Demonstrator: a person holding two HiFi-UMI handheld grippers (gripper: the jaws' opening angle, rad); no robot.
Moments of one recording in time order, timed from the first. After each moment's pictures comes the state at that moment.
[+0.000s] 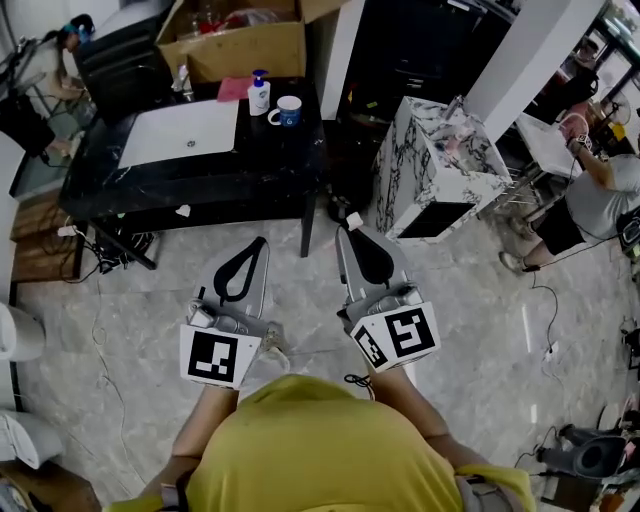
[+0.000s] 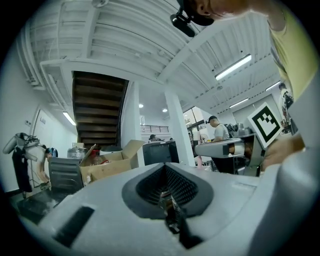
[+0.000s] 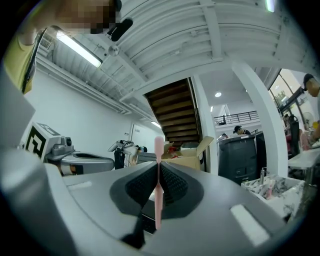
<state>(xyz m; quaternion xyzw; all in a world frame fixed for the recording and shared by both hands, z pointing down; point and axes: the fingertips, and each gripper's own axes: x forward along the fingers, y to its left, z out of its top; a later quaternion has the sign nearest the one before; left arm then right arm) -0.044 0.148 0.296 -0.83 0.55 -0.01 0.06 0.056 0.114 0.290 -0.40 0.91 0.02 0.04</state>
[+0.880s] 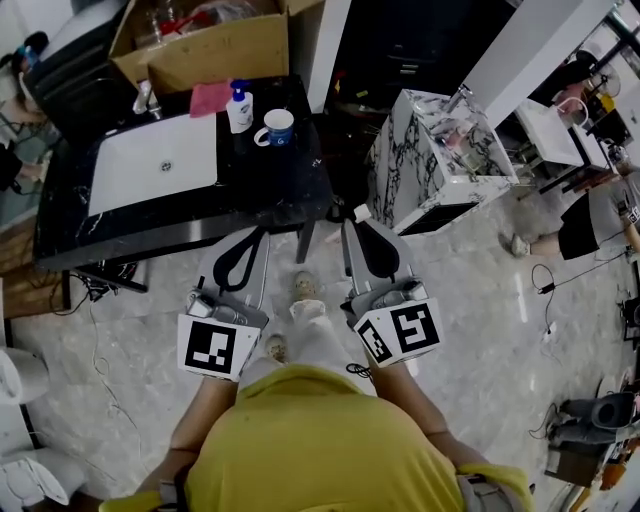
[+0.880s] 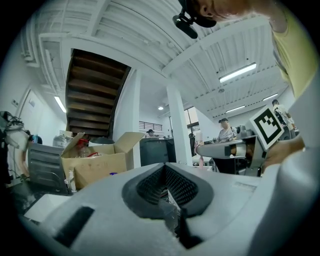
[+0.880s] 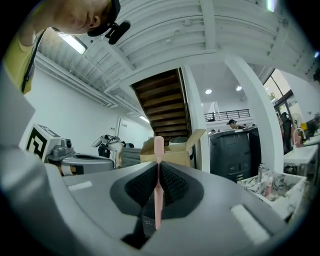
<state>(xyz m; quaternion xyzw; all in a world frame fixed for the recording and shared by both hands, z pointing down) -0.087 -0.036 0.321 -0.86 0.51 0.00 0.03 0.021 -0.057 0.312 -0.46 0.89 0.00 0.02</state>
